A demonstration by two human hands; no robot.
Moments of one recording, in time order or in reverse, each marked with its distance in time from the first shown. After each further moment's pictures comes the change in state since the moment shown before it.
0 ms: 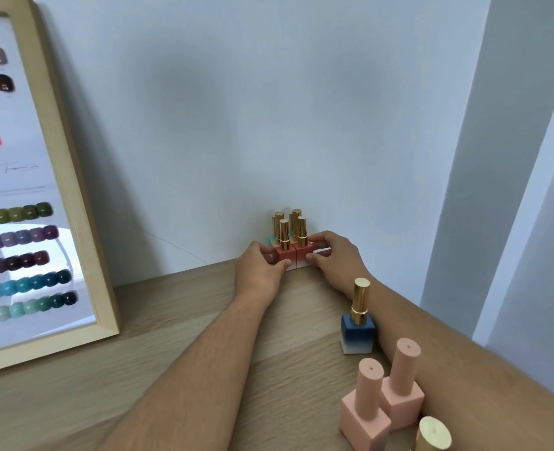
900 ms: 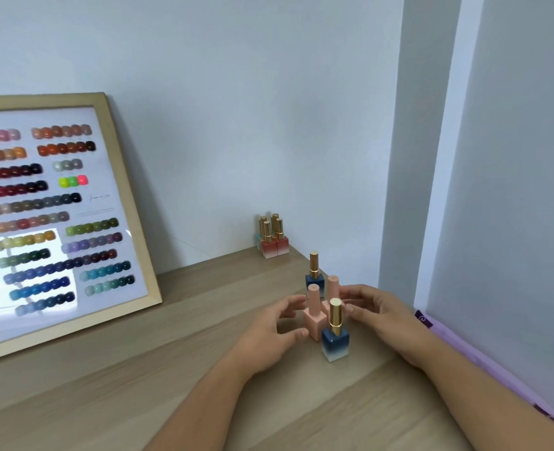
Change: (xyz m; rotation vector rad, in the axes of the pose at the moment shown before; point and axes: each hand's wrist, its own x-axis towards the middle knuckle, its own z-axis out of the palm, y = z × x) left_hand -0.196 0.025 -0.090 -0.065 -0.686 0.224; right_hand -0.223 -0.028 -0.109 0.270 -0.193 0.051
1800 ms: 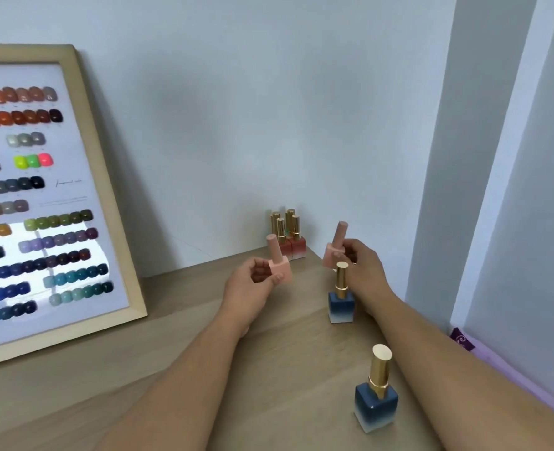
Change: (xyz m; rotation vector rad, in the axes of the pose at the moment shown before) left_hand 0.116 -0.052 -0.050 -0.242 0.523 -0.108; right_hand 0.175 0.036 0.034 -0.036 0.361 0.004
